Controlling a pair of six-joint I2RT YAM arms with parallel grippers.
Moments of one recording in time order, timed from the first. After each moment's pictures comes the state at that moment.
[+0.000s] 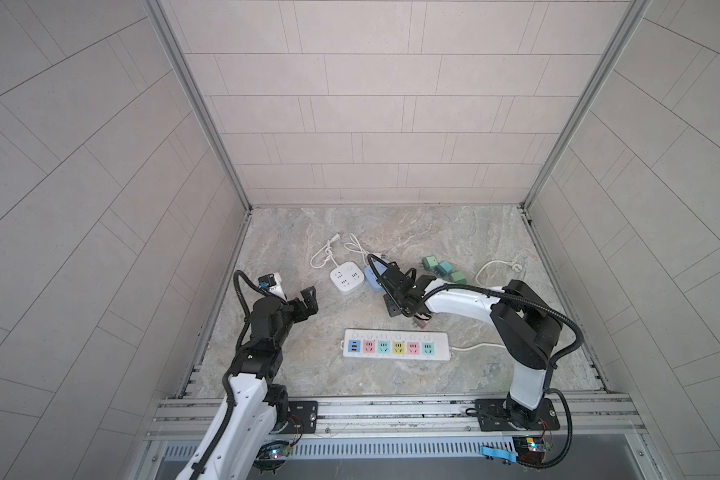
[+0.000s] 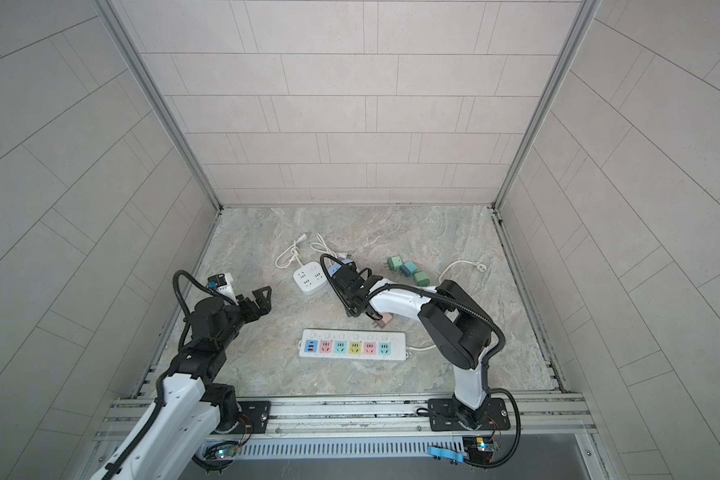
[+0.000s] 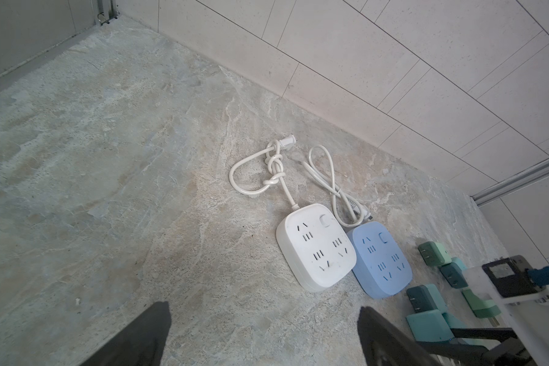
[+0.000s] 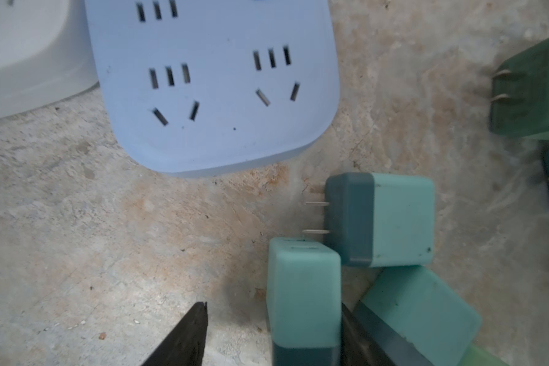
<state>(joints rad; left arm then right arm) -0.09 0.62 0.27 -0.06 0.04 -0.46 0.81 1.87 1.20 -0.49 0.29 0.47</state>
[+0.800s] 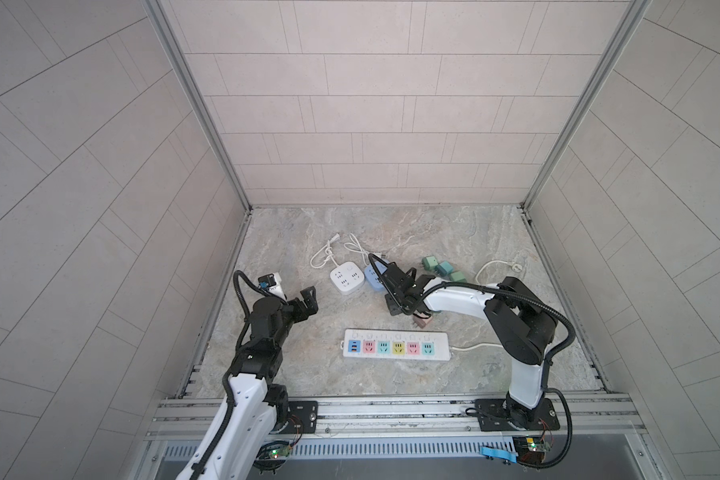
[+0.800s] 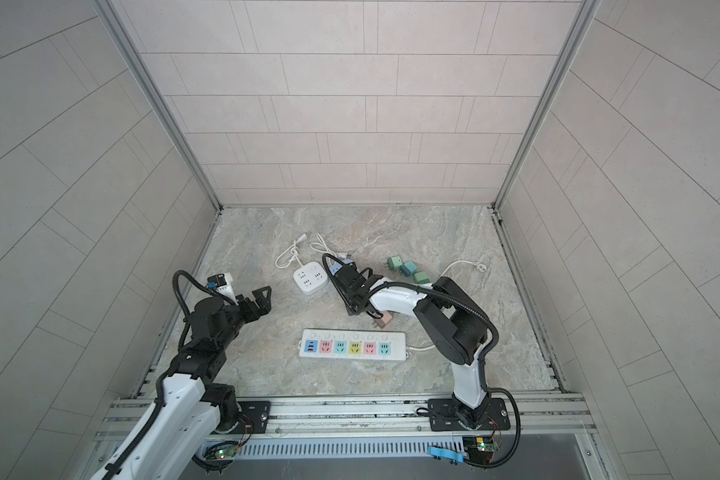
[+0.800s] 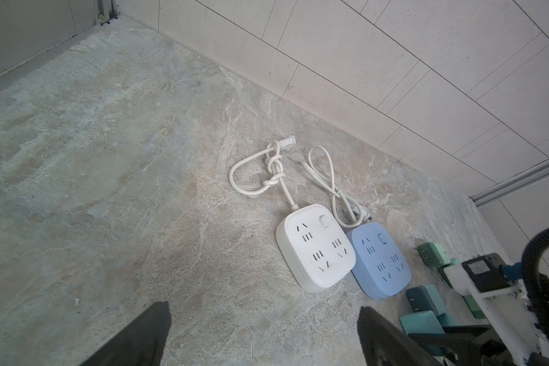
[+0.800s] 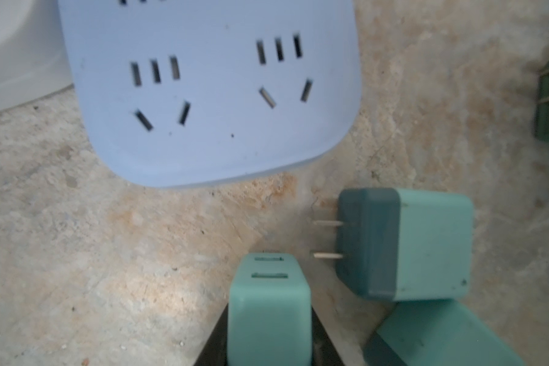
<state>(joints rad) -0.09 0.62 0.27 -0.05 0.03 -0.46 0.78 1.86 1.15 -0.44 0.24 0.44</state>
